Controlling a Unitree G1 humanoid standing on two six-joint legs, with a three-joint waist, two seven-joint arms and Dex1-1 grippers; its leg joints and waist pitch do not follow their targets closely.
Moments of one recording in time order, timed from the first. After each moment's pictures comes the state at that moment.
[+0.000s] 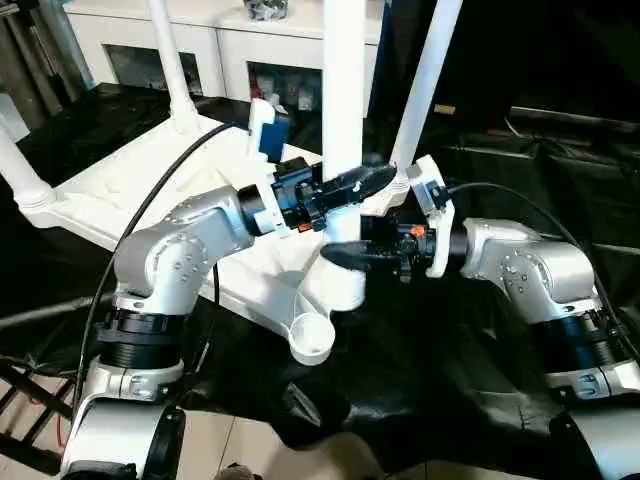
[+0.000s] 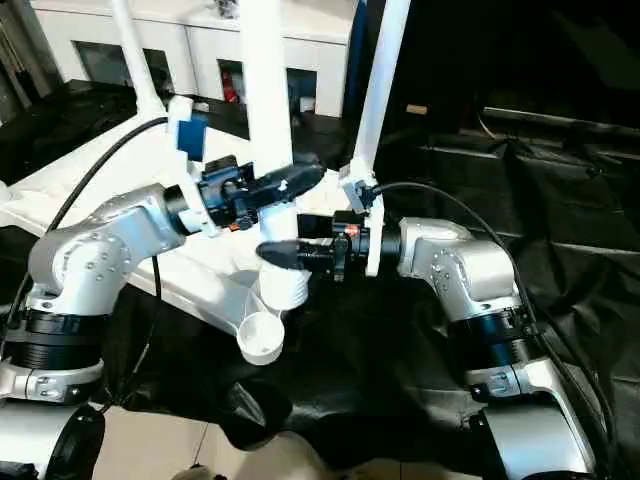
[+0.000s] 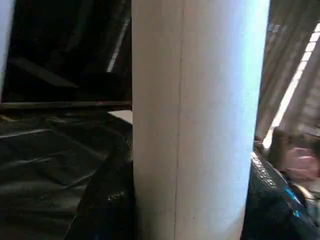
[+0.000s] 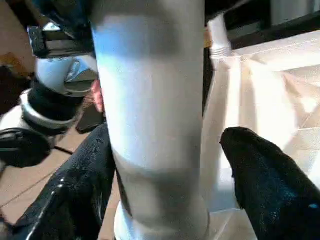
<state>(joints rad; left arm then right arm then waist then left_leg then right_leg) -0.68 0.22 0.02 0.04 -0.72 0.74 -0.88 -0.67 -0.36 0.14 0.24 0.56 0.72 1.21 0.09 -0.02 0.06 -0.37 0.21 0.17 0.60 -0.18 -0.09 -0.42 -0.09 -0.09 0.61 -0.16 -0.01</state>
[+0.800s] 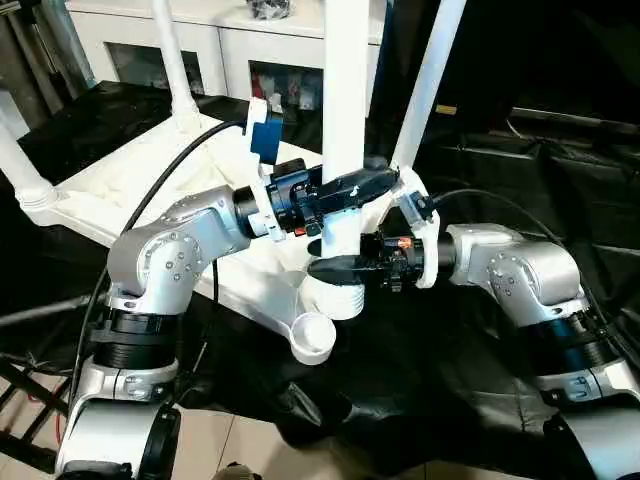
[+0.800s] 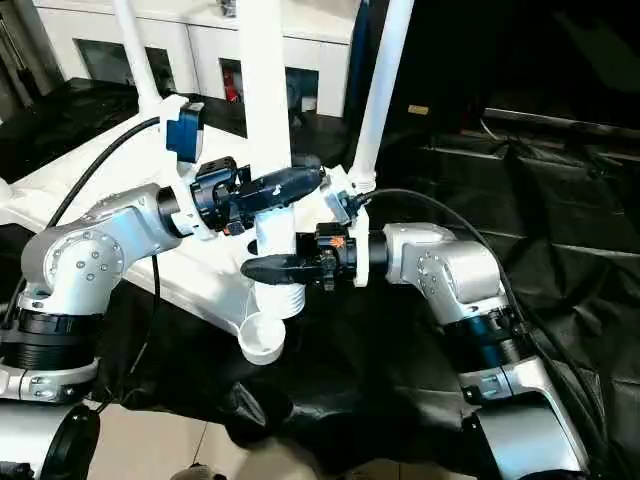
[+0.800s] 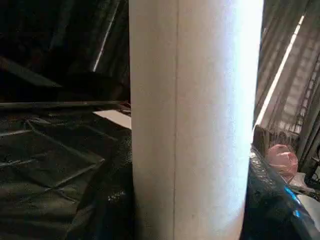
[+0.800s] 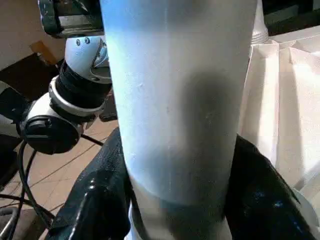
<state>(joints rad) -0.68 0.23 0.02 0.03 -0.74 0.76 -0.91 -0.67 -0.34 0.18 0.21 0.55 0.75 1.24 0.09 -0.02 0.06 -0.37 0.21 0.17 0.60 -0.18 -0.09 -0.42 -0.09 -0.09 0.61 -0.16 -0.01</state>
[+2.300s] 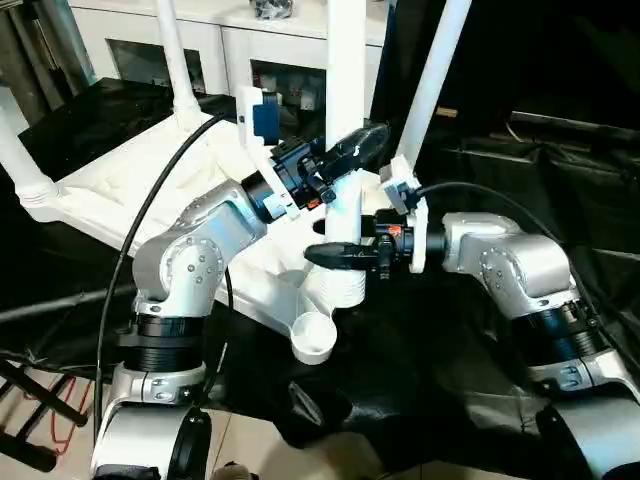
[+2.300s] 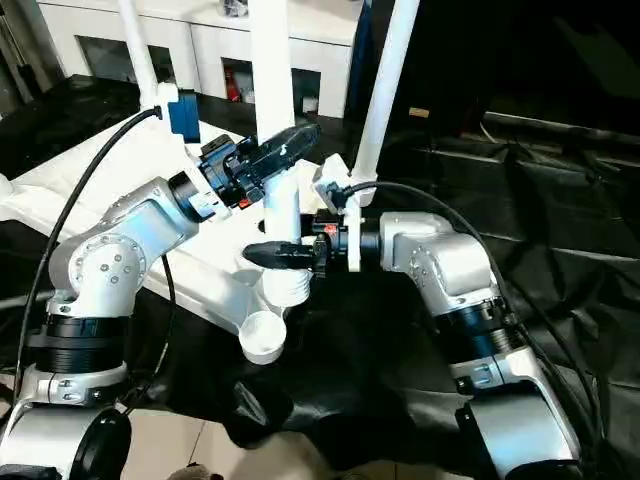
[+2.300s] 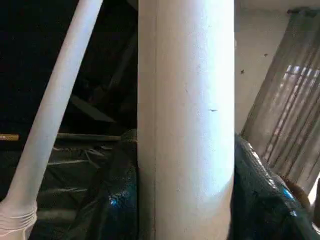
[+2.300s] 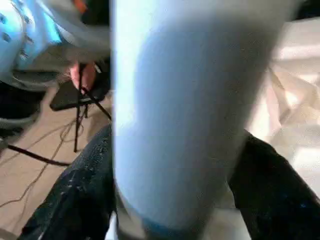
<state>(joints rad) -0.68 0.11 0.08 0.05 -0.67 0.61 -0.67 -0.71 -0.33 0.19 0.28 0.44 0.65 1.14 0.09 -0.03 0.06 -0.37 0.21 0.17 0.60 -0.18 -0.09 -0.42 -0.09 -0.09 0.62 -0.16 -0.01</state>
